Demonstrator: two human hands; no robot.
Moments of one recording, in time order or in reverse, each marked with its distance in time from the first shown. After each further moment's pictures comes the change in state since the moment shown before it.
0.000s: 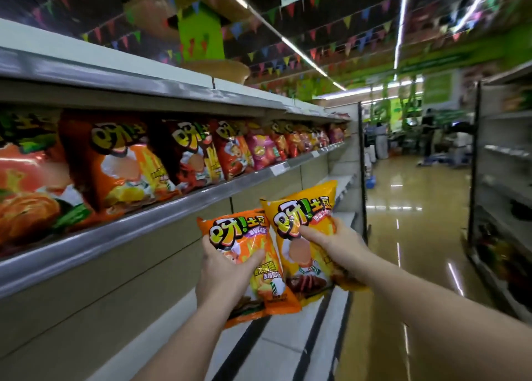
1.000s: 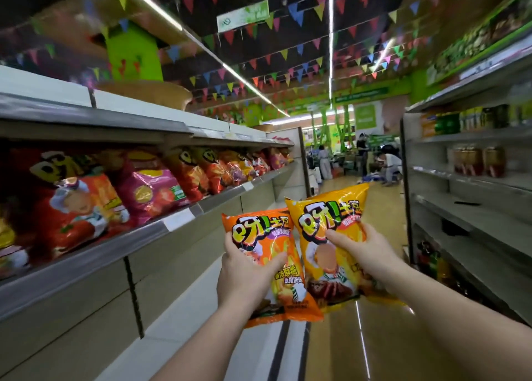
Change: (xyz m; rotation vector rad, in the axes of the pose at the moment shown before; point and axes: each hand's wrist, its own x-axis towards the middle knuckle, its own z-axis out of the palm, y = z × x) left_hand 0.121 0.101 0.268 -0.064 -0.249 0.268; right_hand 0.188 0.085 -0.172 0.128 0.287 -0.005
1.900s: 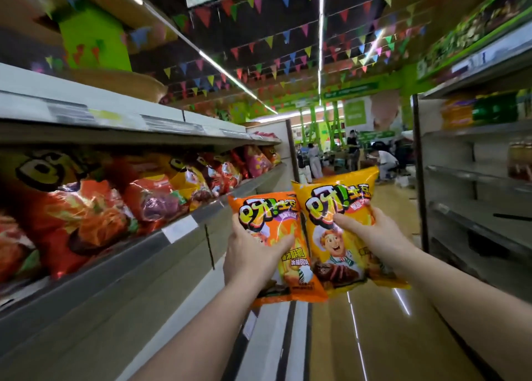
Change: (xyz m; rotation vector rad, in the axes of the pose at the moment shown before) left_hand 0.403 -0.041 0.268 0.003 -0.033 0.074; right_hand 0.454 0.096 0.008 -0.007 0.074 0.002
